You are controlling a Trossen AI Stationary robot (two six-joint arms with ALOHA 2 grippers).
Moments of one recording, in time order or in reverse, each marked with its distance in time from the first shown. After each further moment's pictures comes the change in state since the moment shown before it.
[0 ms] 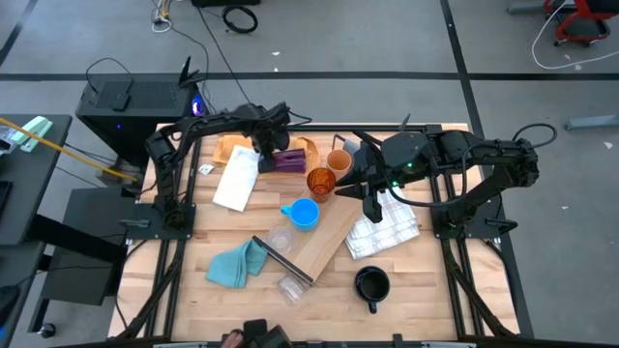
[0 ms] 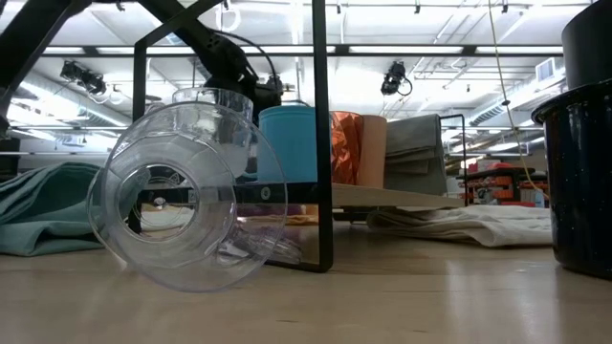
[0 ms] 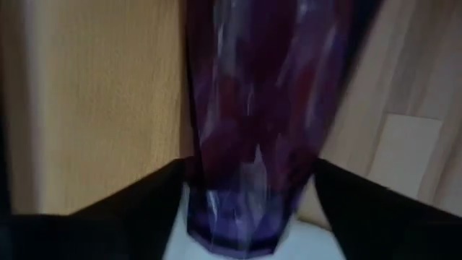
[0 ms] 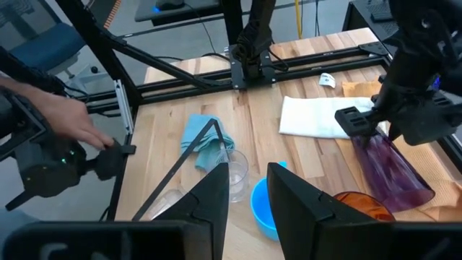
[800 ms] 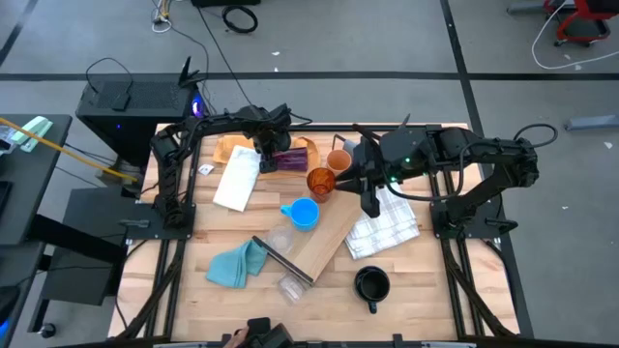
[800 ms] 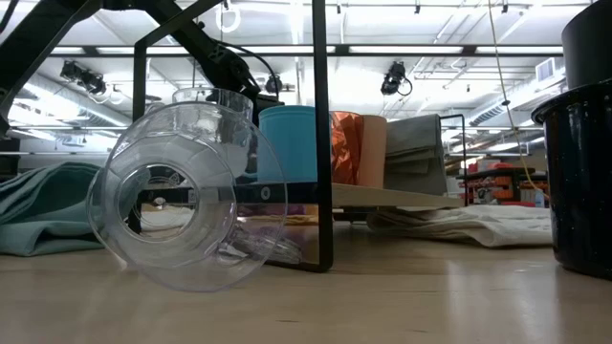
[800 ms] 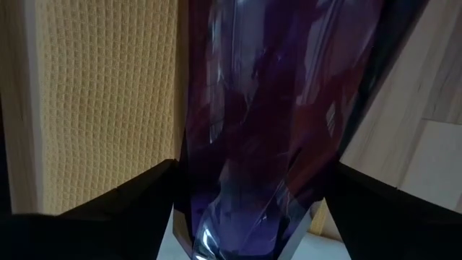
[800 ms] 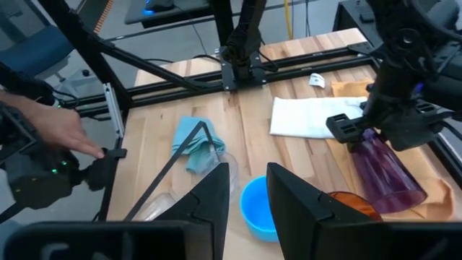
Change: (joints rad) left arm 0.004 0.029 0.002 0.049 -0.013 0.008; right arm -0.029 0.000 0.000 -0.001 0.001 -0.006
